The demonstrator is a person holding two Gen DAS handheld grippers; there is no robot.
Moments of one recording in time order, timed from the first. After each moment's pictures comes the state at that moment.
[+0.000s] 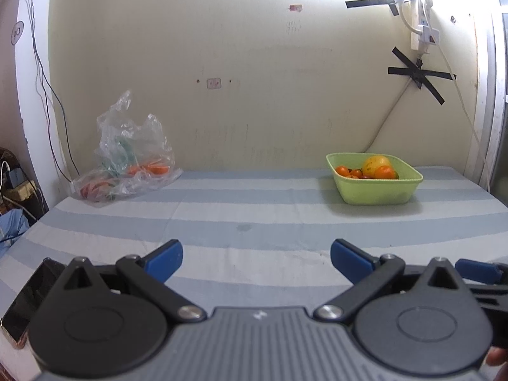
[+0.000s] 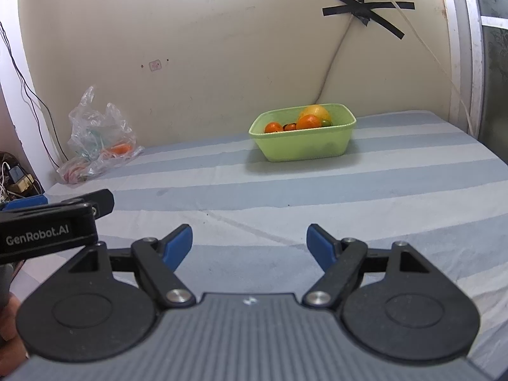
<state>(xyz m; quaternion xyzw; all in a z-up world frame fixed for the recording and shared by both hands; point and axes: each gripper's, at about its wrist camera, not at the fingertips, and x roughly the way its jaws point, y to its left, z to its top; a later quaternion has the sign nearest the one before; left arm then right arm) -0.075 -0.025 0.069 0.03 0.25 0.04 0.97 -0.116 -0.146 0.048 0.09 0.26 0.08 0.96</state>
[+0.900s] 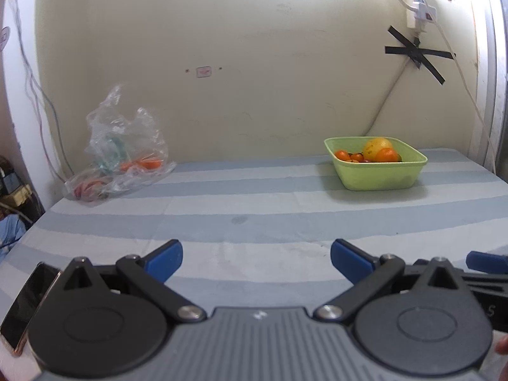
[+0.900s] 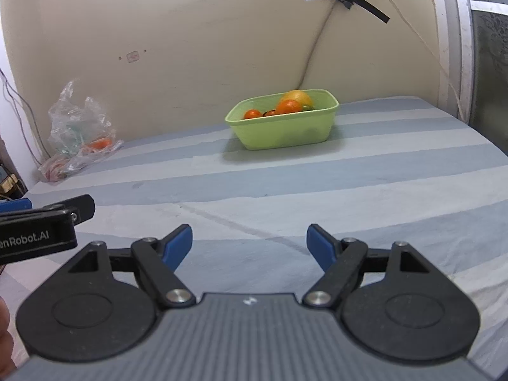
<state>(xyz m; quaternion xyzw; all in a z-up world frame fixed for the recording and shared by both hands) -0.052 -0.036 0.056 0.05 0.27 0.04 0.96 -0.102 -0.159 0.032 0.10 0.28 0.05 0.95</state>
